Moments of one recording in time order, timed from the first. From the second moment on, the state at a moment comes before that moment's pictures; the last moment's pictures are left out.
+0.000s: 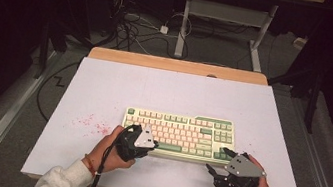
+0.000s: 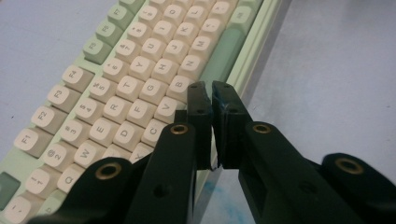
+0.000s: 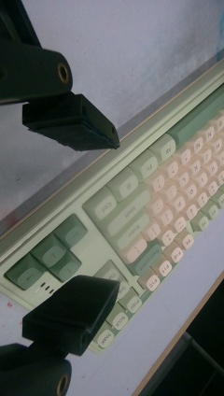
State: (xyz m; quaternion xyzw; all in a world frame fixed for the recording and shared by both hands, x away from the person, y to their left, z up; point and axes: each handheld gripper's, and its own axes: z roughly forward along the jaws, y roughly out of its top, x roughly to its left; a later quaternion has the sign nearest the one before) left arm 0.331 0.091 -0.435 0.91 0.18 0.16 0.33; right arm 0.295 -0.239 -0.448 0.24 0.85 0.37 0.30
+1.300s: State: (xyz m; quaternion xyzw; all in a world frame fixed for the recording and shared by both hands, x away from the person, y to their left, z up) left arm 0.338 0.112 -0.424 0.90 0.21 0.20 0.34; right arm 0.296 -0.240 -0.448 0.24 0.85 0.36 0.31
